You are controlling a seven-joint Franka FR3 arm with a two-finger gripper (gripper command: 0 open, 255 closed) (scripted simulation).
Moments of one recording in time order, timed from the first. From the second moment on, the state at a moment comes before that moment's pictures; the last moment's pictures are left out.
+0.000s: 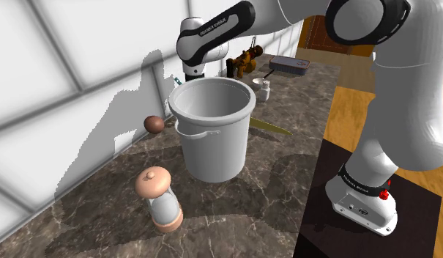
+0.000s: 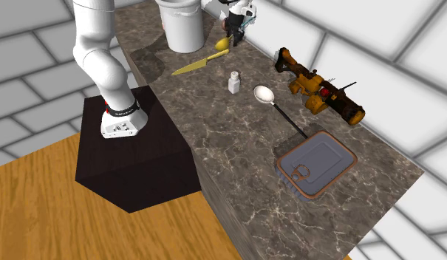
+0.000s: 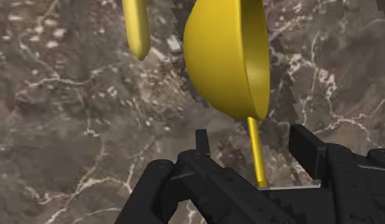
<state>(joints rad) 0.50 0.41 -0.22 -1.71 0.28 2.04 -0.10</state>
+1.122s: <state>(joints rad) 0.51 0.34 -0.26 -1.66 0.30 2.25 0.01</state>
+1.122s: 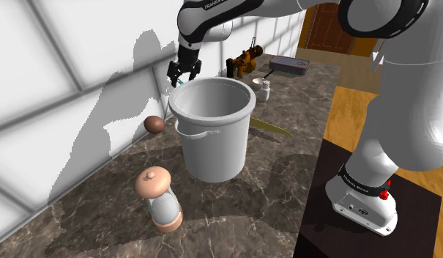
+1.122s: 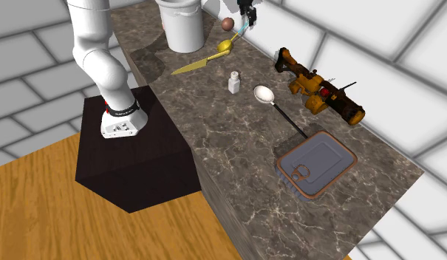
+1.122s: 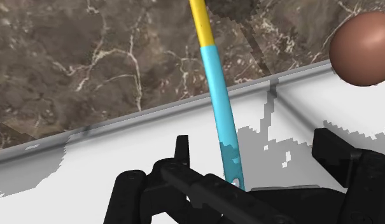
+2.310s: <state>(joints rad) 0.51 0.36 -0.25 -1.66 0.31 2.27 0.00</state>
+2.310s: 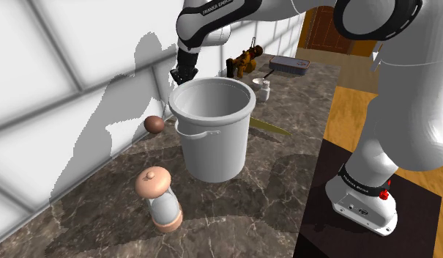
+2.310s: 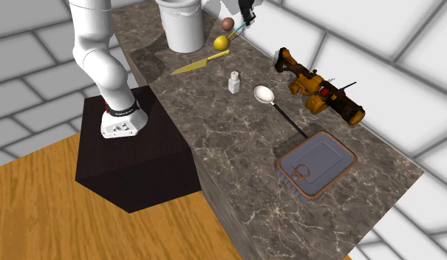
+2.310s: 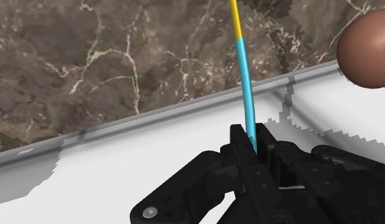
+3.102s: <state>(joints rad) 0.51 0.33 -0.26 -1.57 0.28 2.15 0.04</state>
